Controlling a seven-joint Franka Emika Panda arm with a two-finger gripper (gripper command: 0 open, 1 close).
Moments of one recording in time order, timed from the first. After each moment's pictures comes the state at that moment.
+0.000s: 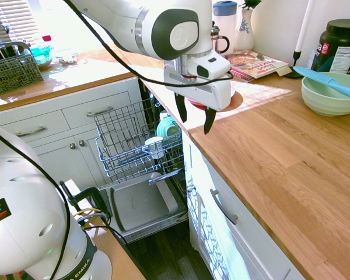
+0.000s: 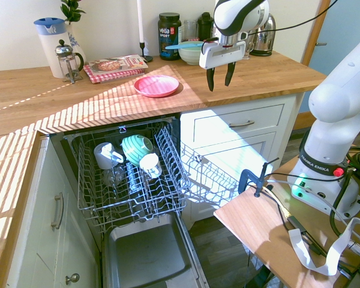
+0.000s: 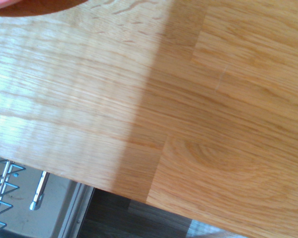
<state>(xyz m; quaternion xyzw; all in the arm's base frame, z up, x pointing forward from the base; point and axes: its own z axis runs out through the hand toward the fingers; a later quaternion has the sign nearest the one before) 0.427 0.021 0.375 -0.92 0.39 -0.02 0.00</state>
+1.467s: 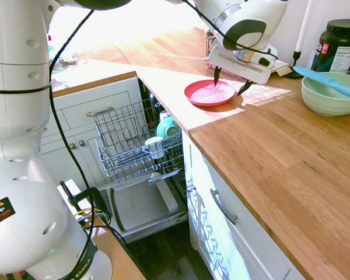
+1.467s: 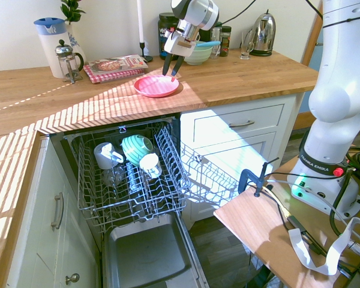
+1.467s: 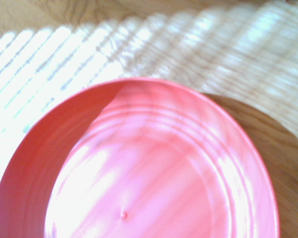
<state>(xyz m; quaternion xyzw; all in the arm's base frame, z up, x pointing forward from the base) 0.656 0.025 0.358 -0.96 0.18 -0.02 0.21</state>
